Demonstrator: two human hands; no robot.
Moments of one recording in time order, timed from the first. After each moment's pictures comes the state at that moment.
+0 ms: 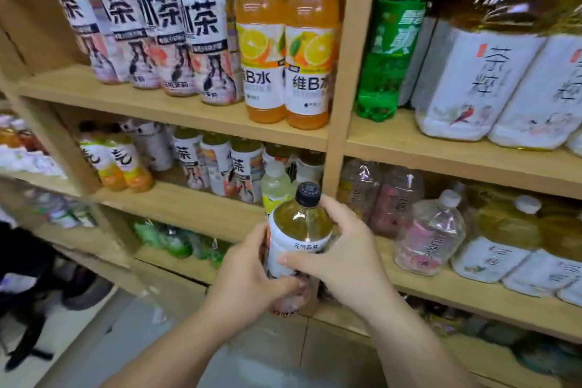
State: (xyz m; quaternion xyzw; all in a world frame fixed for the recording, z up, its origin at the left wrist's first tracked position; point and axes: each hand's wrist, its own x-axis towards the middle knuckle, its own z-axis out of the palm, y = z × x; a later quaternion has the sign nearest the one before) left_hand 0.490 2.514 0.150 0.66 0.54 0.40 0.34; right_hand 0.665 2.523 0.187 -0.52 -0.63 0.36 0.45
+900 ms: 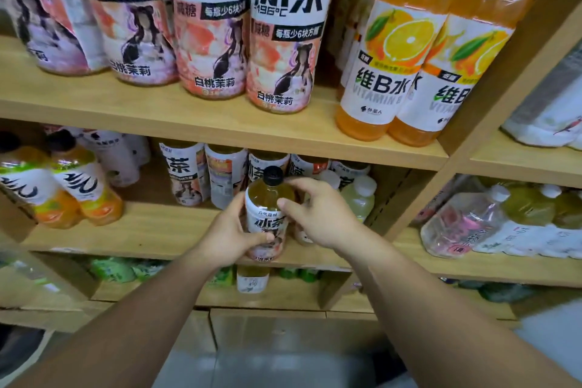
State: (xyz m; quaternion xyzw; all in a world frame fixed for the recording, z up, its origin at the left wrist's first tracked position) left_hand 0.327 2.732 0.072 0.66 0.46 0.30 0.51; right_hand 0.504 2.677 0.175 -0.69 -0.62 0.26 0.28
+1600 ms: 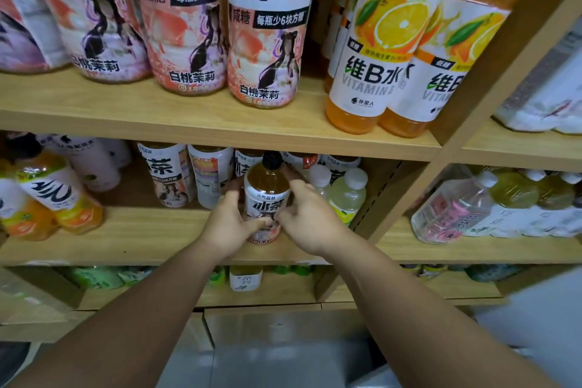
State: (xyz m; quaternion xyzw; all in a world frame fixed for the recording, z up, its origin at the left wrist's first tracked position) left_hand 0.351 2.755 0.068 0.69 0.53 0.27 0.41; right_hand 0.501 2.679 0.160 -0.72 -0.61 0.25 0.20
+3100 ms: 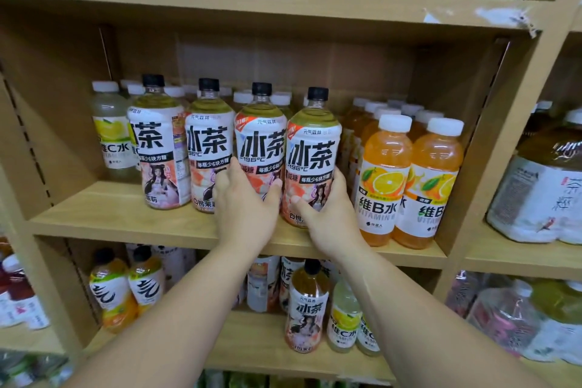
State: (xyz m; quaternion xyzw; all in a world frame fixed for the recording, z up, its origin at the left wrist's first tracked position) left_hand 0.322 2.760 0.302 0.61 0.59 0.52 0.10; right_hand 0.462 2.721 0.299 -0.60 -0.57 0.16 0.54
